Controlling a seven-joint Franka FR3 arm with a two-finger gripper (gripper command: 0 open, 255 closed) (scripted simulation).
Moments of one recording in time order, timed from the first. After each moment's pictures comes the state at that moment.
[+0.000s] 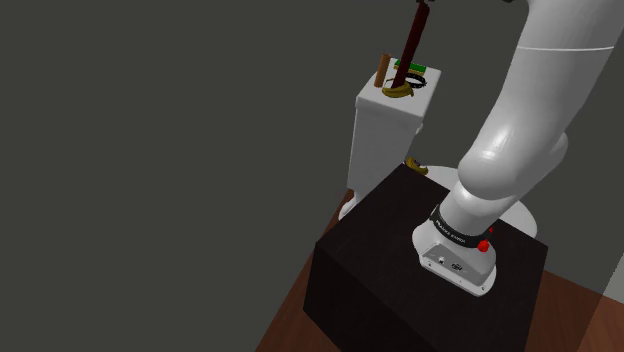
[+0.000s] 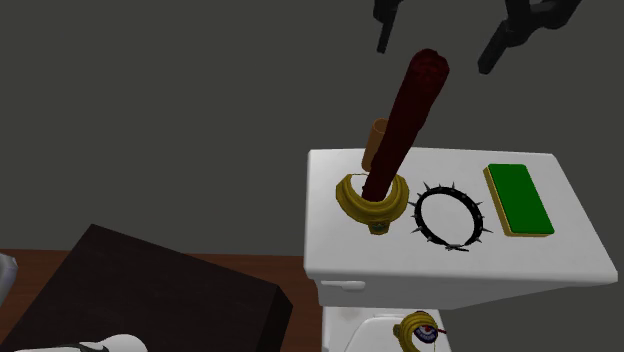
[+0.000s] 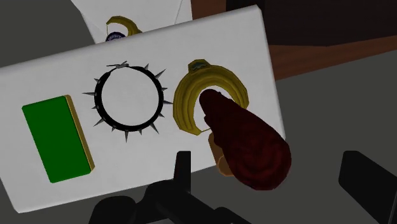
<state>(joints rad) -0.25 0.27 -0.59 -1.21 0.09 1.33 -0.83</state>
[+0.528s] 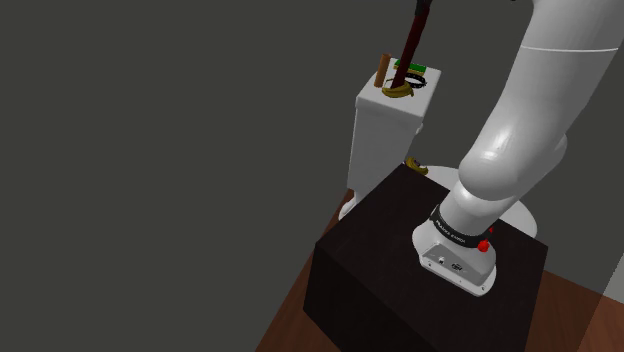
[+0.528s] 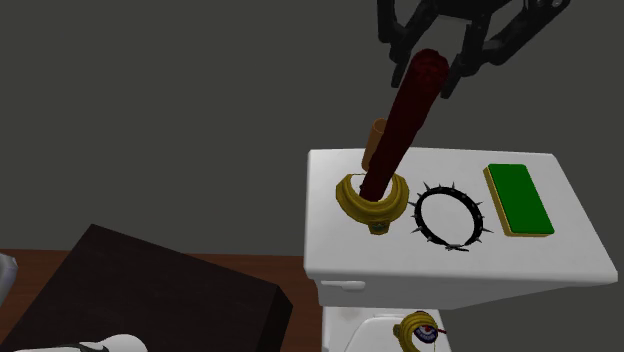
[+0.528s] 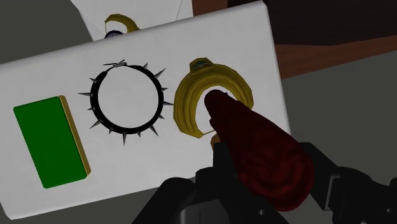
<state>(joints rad) -0.23 0.24 -0.59 -1.30 0.08 1.41 -0.82</state>
